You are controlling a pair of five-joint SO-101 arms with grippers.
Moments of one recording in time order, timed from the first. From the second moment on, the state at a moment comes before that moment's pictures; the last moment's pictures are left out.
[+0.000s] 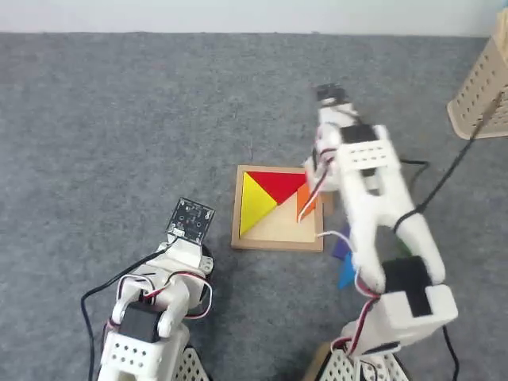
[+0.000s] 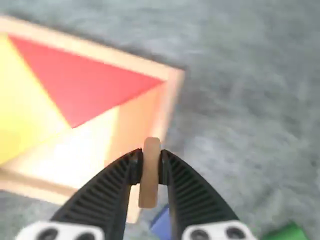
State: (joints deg) left arm 9.0 -103.4 97.6 72.0 -0.7; right arm -15.9 5.1 13.5 67.9 3.8
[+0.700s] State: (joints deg) left arm 9.0 -103.4 97.6 72.0 -0.7; right arm -24.4 11.4 12.6 61.9 0.5
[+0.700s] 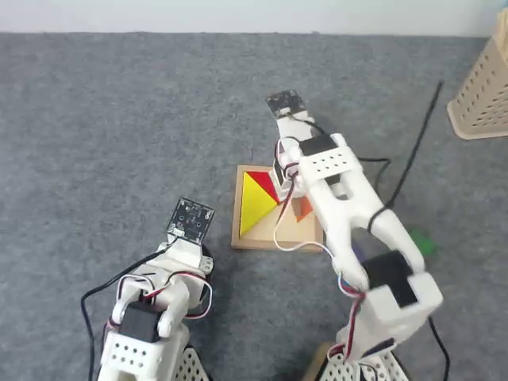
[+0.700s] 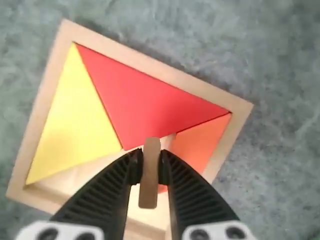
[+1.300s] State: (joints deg) left arm 9.0 -103.4 97.6 72.0 -0.7; right arm -23.9 15.6 10.6 61.9 -0.6
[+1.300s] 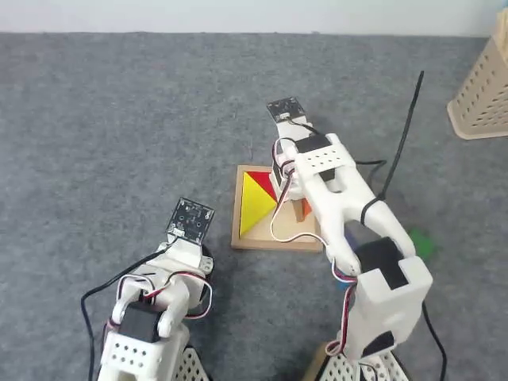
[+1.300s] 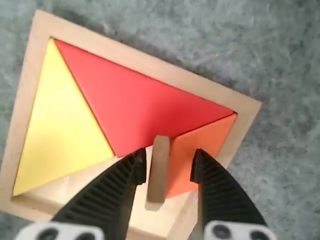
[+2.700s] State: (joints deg) left arm 9.0 -103.4 97.6 72.0 -0.7; right arm -30.8 12.3 8.6 67.8 -2.7
